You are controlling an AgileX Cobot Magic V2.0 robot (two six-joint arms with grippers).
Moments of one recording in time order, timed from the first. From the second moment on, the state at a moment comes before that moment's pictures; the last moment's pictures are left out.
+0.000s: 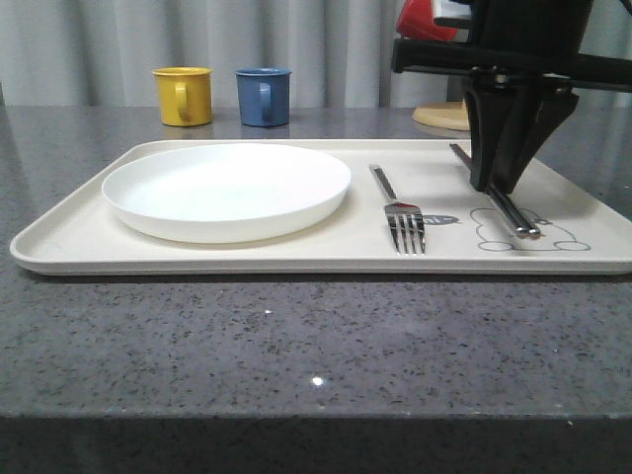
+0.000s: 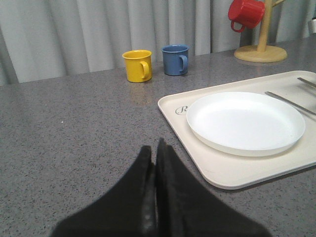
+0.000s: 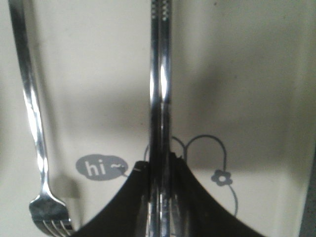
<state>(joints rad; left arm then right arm) -0.31 -0.01 -0.39 0.03 0.58 0.08 0.35 1.79 -1.52 0.08 1.23 0.46</state>
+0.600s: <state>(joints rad) -0.31 -0.01 -0.39 0.03 0.58 0.08 0.35 1.80 -1.52 0.08 1.20 0.46</state>
